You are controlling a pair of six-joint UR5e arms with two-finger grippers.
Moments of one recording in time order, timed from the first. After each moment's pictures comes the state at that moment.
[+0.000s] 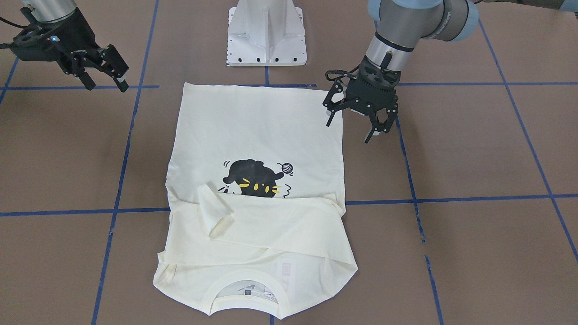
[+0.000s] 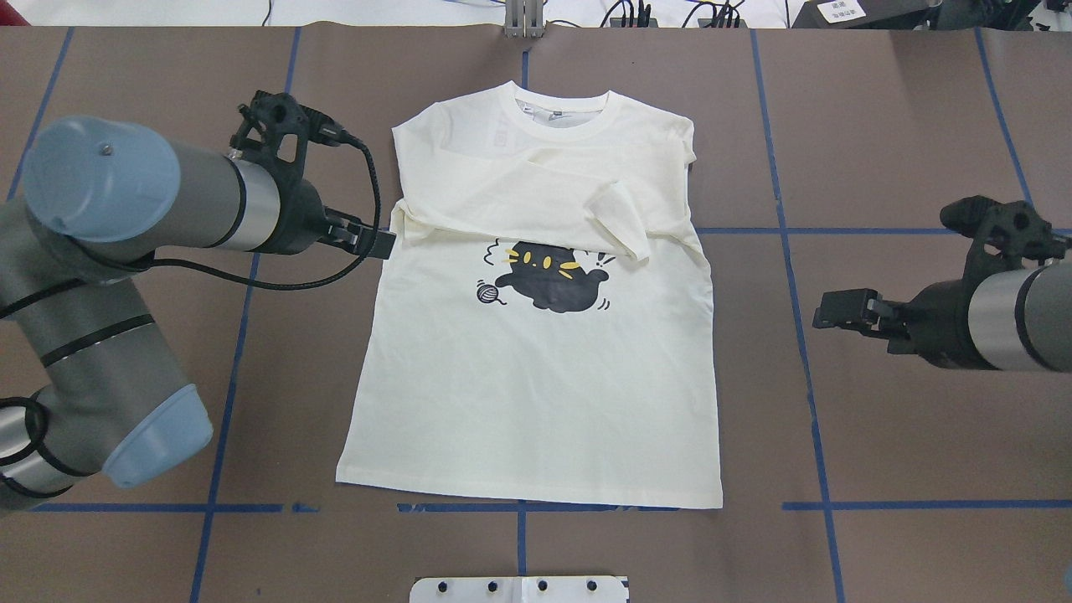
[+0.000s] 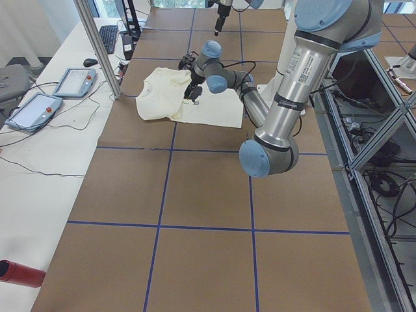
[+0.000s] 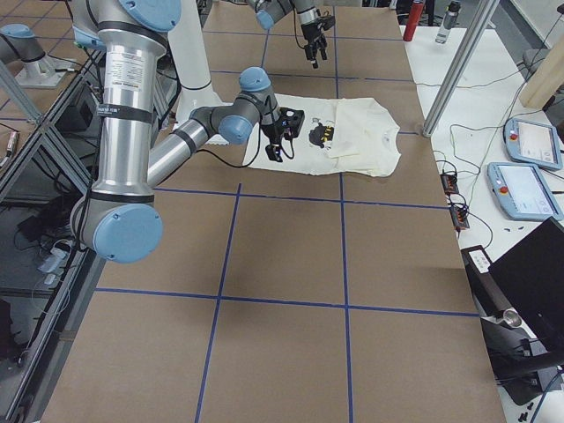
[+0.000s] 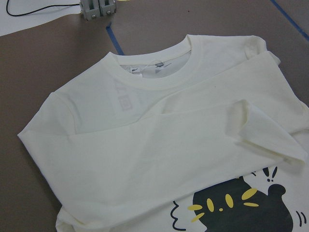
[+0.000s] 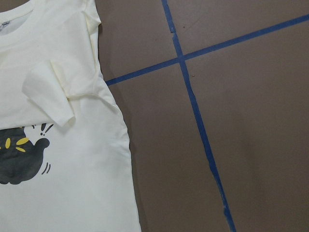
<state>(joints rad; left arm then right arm) -0.68 -1.95 -1.97 -1.91 -1.80 -0.82 0.61 -1.71 2.33 -1.26 1.78 1.50</state>
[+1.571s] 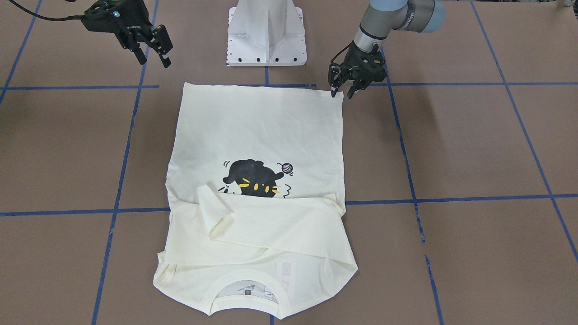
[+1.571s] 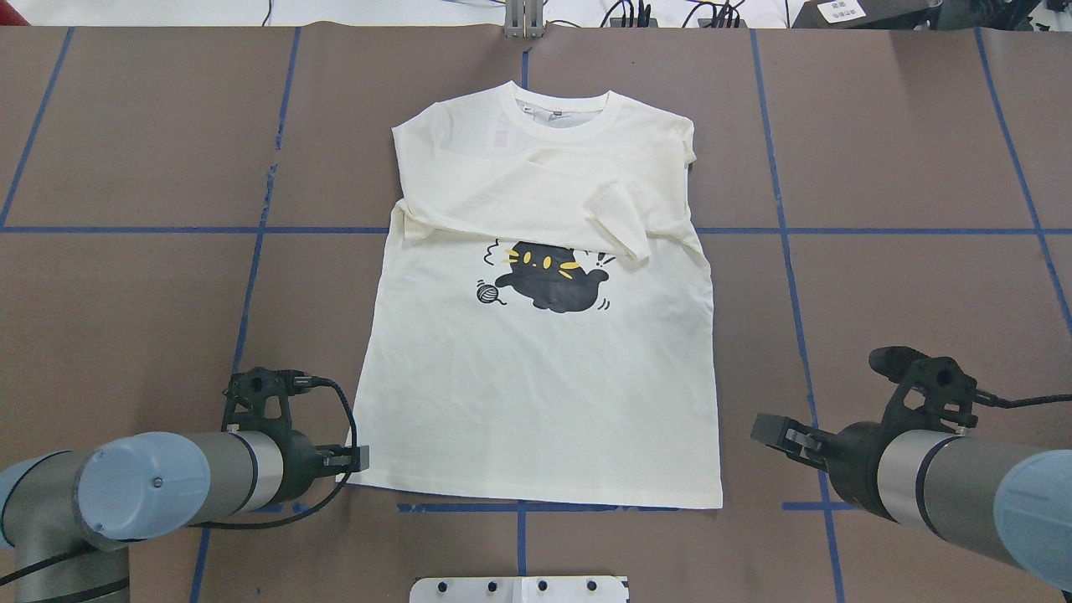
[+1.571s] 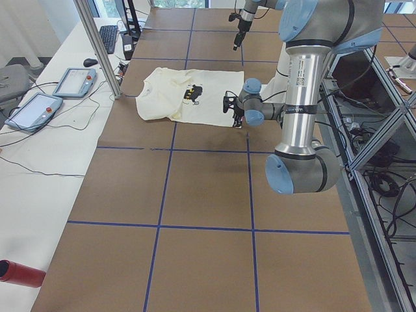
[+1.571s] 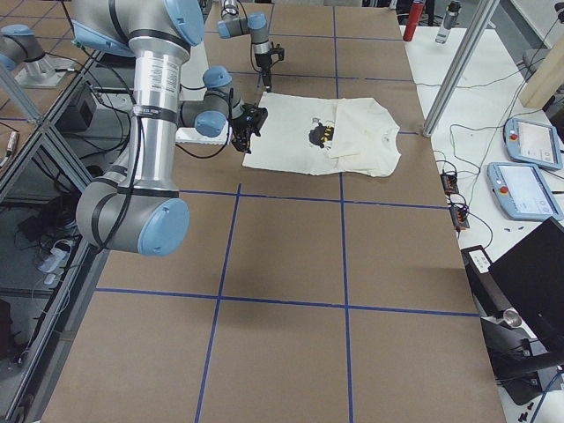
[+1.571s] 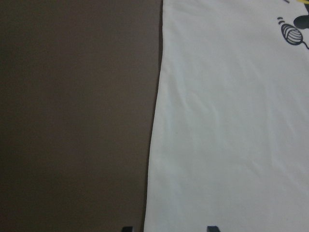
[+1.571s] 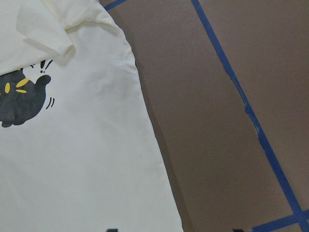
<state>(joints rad) -0.23 -1.67 -2.00 -2.06 -1.57 -1.46 0.22 -1.74 2.41 -1.30 1.47 1.82</state>
